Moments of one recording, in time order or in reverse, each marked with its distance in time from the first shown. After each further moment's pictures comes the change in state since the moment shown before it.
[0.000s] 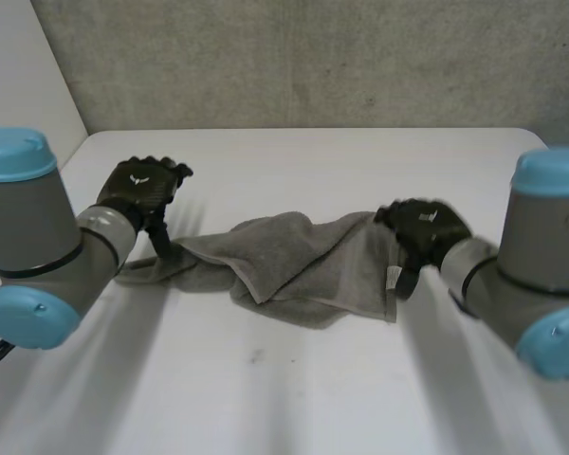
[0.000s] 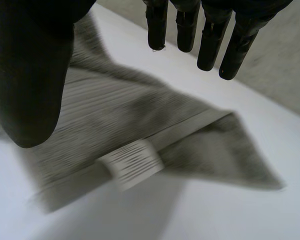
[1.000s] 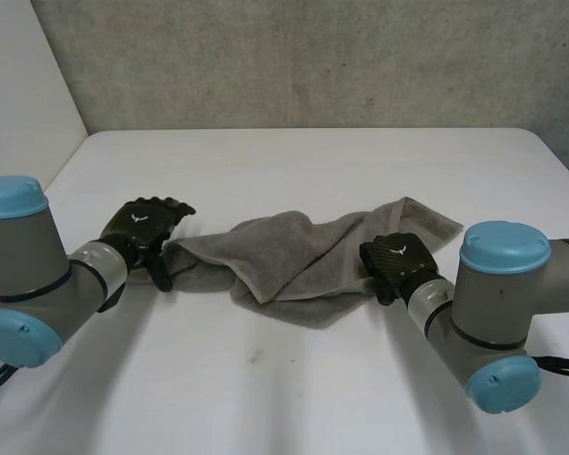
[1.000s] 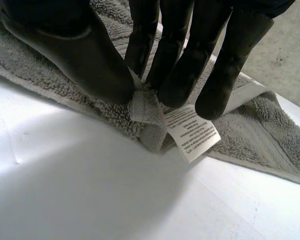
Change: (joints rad) left arm 0.109 -0.089 -0.113 0.106 0.184 -0.016; right arm 0.039 0.174 0.075 -0.311 0.004 -0.050; left_hand 0.000 0.000 0.000 0.000 0.000; right_hand 1.087 1.040 1.066 1.059 1.077
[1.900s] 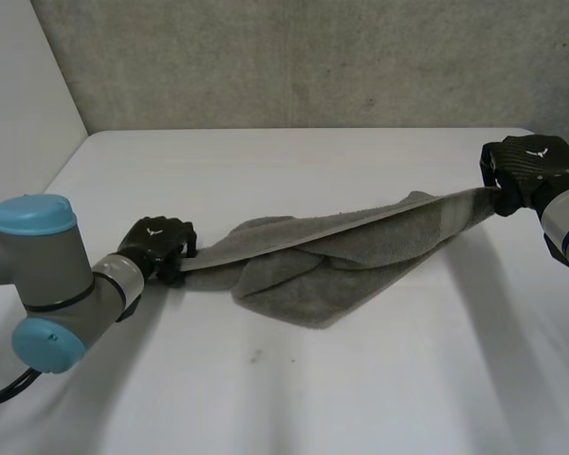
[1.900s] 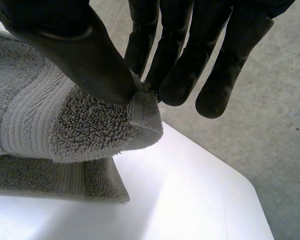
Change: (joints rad) left arm -0.033 -0.100 0.021 0.056 -0.018 -0.022; right arm -0.325 -0.350 -0.032 0.185 -0.082 -0.021; left_hand 0.708 0.715 0.711 0.712 0.690; right_hand 0.006 0.000 0.013 0.019 0.010
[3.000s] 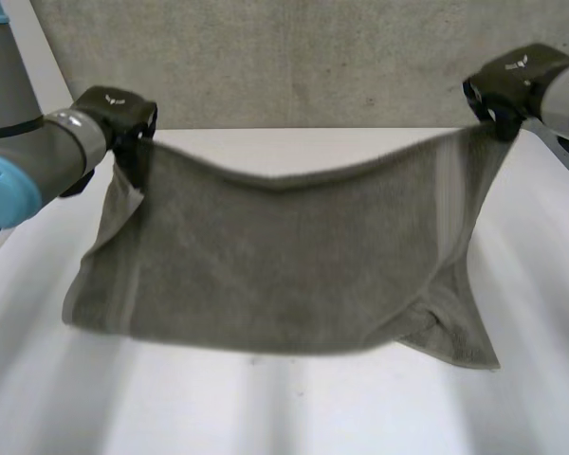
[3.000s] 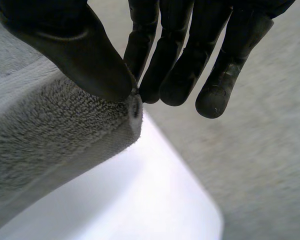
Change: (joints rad) left arm -0.031 -0.028 0.829 -0.664 -0.162 0.194; right arm 0.097 0.328 -0.994 0.762 0.025 -0.322; left_hand 0.304 0.319 0.323 0.323 0.316; right_hand 0.001 0.023 0.003 0.003 0.007
